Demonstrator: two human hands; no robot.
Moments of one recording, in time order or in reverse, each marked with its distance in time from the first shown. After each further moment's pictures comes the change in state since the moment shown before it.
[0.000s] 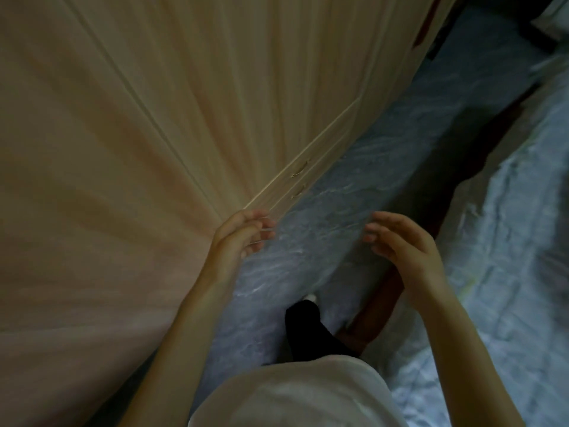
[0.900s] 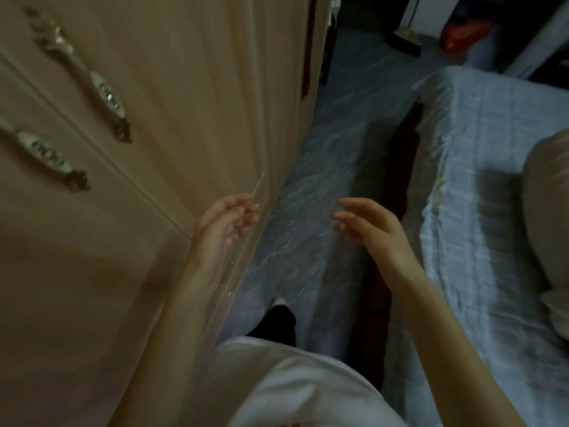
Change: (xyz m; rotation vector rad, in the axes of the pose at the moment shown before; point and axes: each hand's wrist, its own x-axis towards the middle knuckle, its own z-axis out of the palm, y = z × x) left_hand 0.353 0.125 0.236 0.021 -0.314 0.049; right_hand 0.326 -0.117 -0.111 0.021 0.209 -0.092
